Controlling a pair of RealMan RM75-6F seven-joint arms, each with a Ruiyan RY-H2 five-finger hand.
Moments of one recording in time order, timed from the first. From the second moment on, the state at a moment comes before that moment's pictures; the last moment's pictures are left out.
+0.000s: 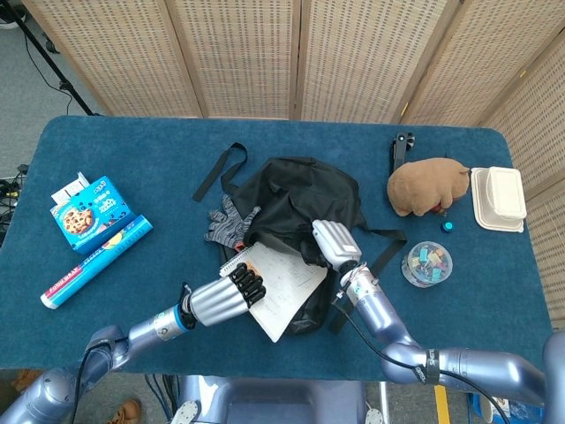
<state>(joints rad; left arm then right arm) -0.75 -2.03 0.15 -0.46 1.93 1.67 0.18 0.87 -1.48 0.34 -1.78 -0.66 0.97 -0.25</state>
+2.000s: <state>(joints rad) -0.83 -2.13 0.09 -0.36 1.82 1.49 0.19 0.84 -1.44 0.36 -1.85 -0.77 1.05 -0.22</state>
